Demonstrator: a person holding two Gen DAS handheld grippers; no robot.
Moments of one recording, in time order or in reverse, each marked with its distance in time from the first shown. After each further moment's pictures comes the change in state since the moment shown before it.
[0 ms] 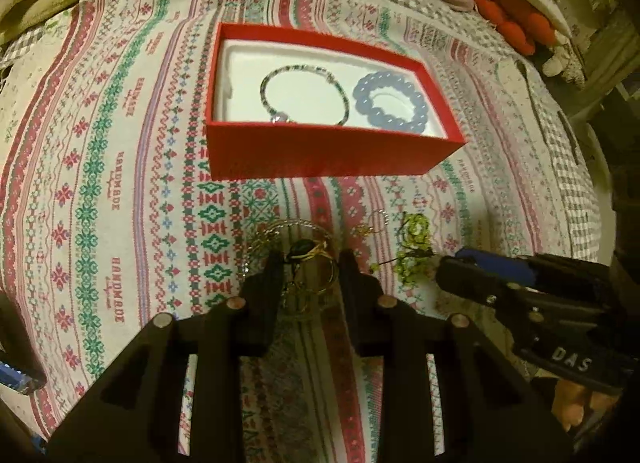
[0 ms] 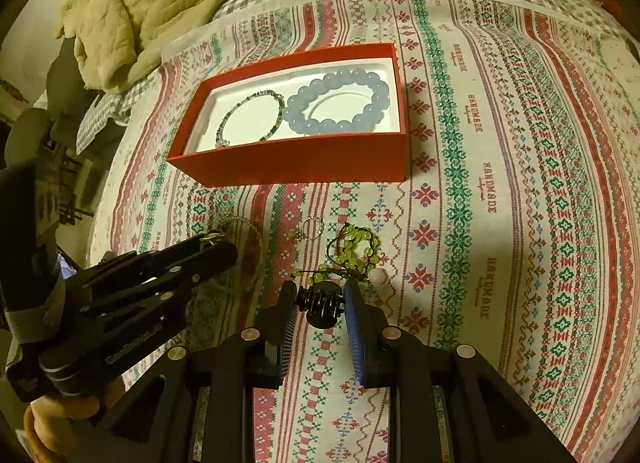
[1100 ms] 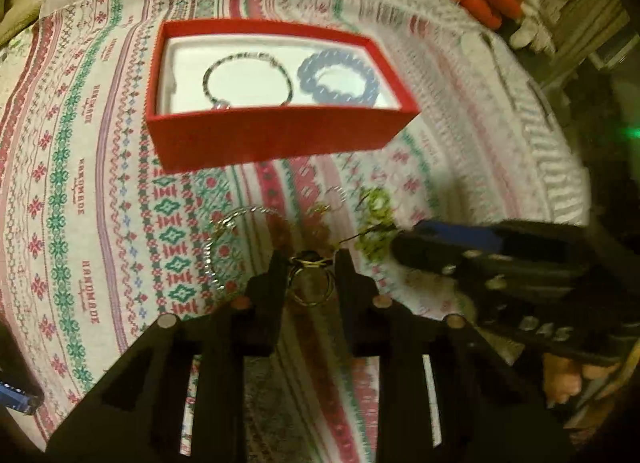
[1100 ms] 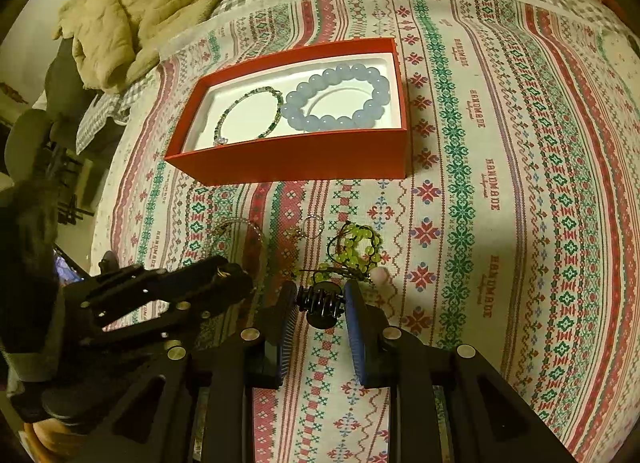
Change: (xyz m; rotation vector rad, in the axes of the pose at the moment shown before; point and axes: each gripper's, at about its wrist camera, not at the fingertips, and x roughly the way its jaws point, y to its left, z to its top) left arm 0.000 -0.016 -0.005 0.088 0.048 -0.102; right arm 0.009 0.001 0.003 -0.001 0.022 0.004
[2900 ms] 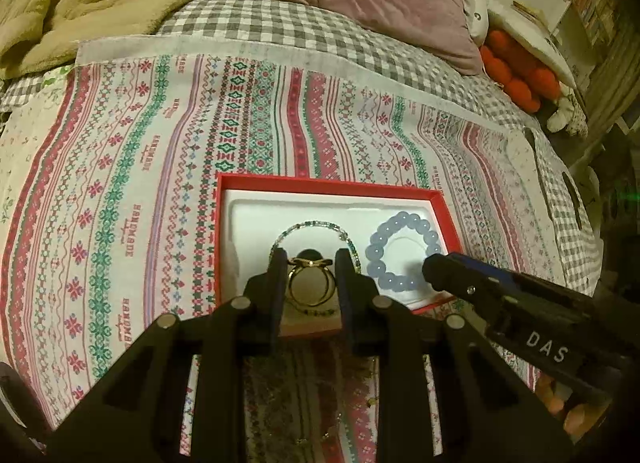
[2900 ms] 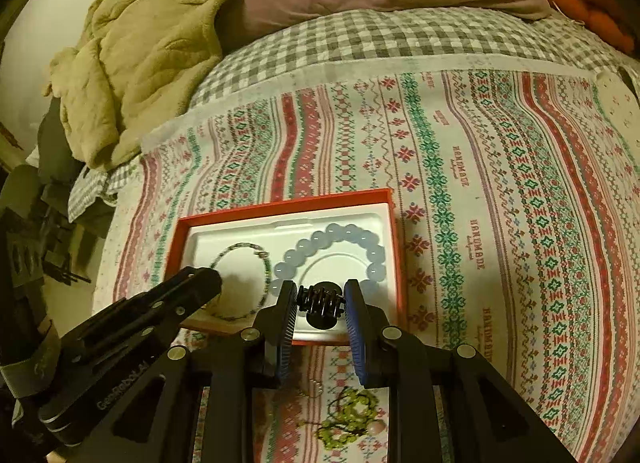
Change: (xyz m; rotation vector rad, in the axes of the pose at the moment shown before) left arm -0.007 0.032 0.079 -0.105 -0.236 0.123; right arm -0.002 -0.009 0.087 0.073 -0.217 -0.027
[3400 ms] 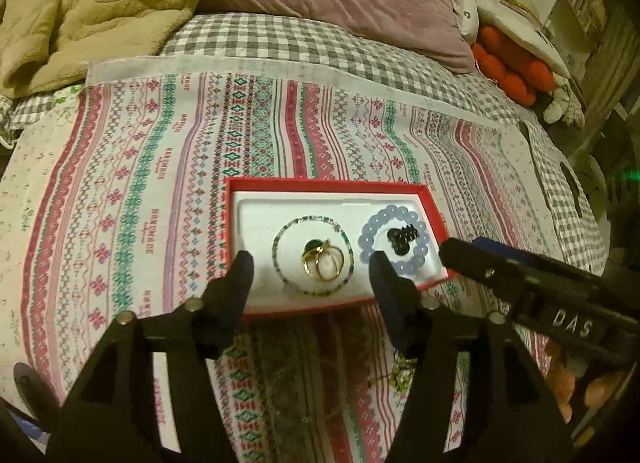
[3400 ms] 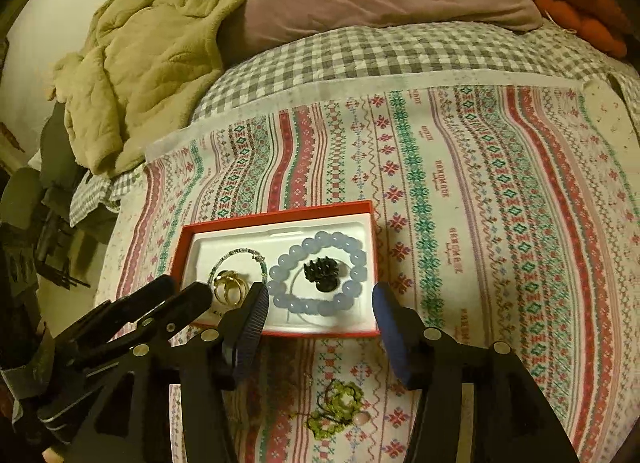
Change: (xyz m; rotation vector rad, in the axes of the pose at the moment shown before) left arm -0.029 -0.007 -0.008 0.046 -0.022 0.031; right arm -0.034 -0.006 -0.007 -0.008 -0.051 -0.003
